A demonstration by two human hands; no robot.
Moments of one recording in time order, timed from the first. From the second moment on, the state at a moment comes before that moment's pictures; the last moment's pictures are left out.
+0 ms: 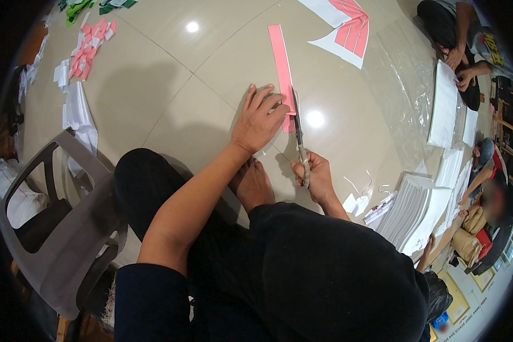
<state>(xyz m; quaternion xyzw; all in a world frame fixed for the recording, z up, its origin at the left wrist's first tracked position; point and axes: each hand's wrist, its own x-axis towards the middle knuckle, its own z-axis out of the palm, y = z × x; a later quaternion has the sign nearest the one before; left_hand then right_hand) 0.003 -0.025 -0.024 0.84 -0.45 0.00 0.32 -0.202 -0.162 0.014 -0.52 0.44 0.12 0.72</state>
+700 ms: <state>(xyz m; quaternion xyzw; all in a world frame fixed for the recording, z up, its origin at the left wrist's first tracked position) 0.003 -0.025 -0.023 0.84 -0.44 0.01 0.31 -0.202 -0.165 0.015 -0.52 0.44 0.13 0.72</state>
